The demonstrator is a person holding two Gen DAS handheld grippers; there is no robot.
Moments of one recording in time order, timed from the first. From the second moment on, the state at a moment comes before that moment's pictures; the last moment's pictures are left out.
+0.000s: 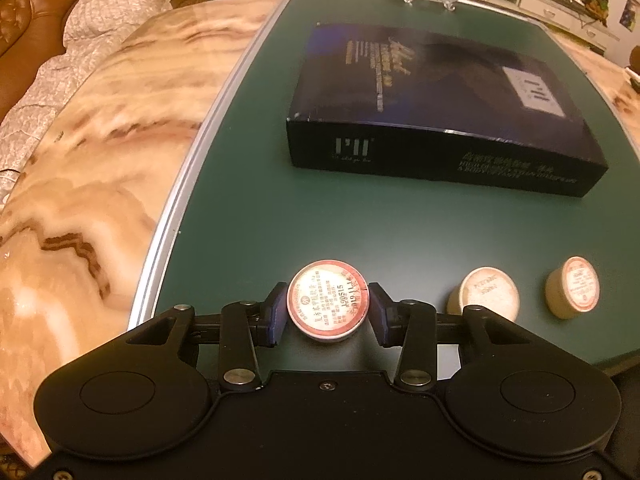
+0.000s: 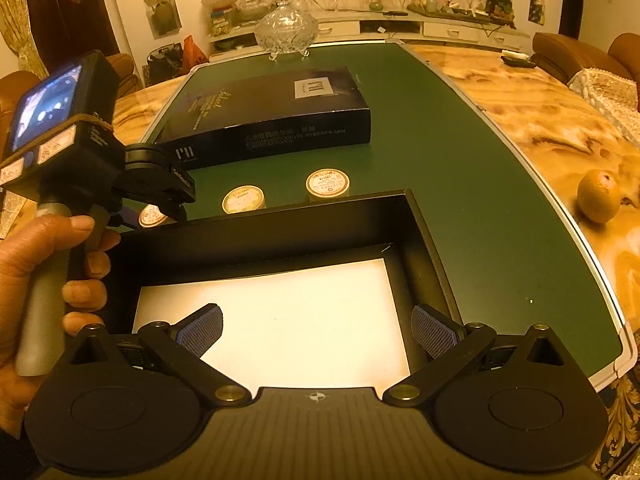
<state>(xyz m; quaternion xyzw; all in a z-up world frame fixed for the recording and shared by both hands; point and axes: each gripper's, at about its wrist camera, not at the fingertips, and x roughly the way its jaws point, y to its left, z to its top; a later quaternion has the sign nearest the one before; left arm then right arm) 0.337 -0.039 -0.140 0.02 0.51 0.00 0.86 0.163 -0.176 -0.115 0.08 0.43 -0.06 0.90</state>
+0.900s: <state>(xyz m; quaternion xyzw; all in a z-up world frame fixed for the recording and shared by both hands) 0.212 -0.038 -0.131 0.06 0.54 -0.02 0.84 0.150 -0.199 -0.114 0.11 0.42 -0.12 0.89</state>
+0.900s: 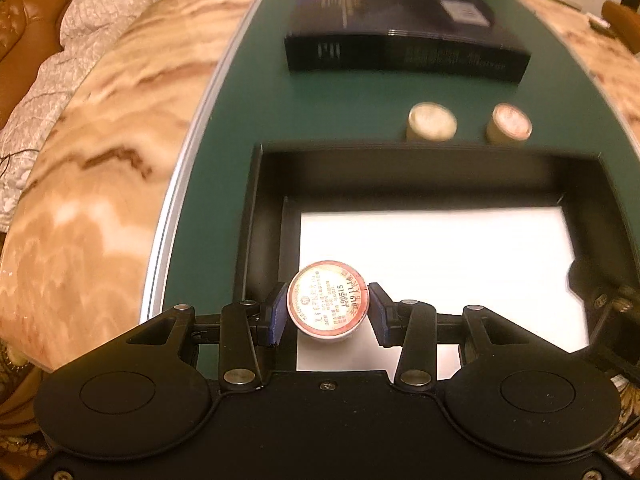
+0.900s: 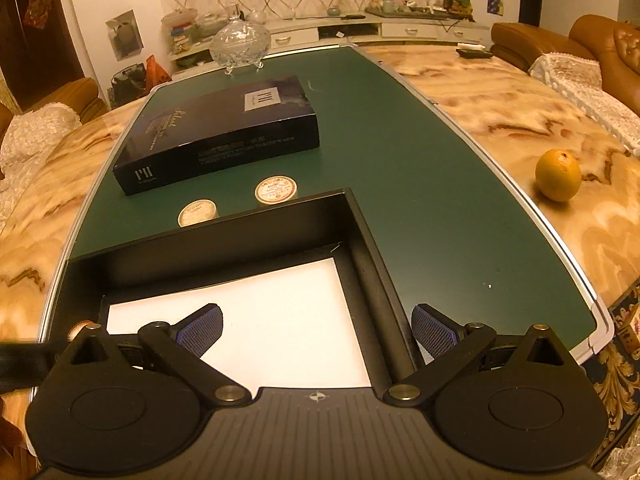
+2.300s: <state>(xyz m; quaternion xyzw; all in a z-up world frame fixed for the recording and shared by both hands) 0.173 -0.028 -0.103 0.02 0.47 -0.04 0.88 0.146 -0.203 -0.107 0.13 0.40 -0.10 0.90</state>
